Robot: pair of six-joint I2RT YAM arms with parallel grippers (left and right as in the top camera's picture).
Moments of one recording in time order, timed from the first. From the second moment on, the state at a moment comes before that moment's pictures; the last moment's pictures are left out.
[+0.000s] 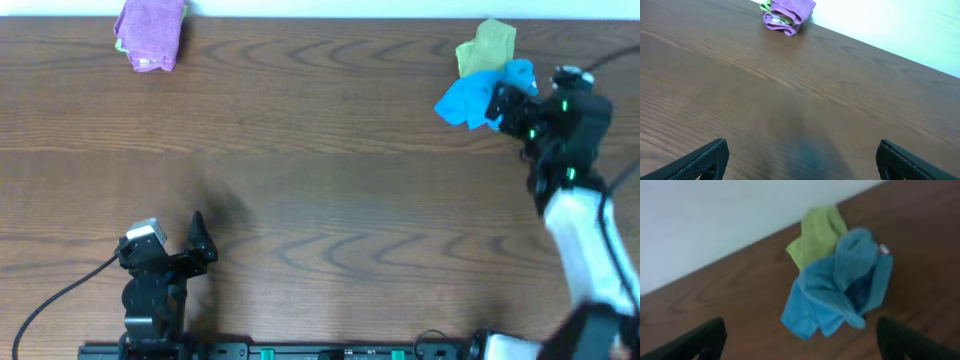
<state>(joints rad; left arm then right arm) -0.02 0.01 0.13 -0.45 -0.11 -0.33 -0.22 1.51 0.99 -0.02 -0.19 0.35</state>
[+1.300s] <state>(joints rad) -0.02 0.01 0.13 -0.45 -0.11 -0.33 -0.39 2.15 1.47 -0.21 -0.30 0.50</state>
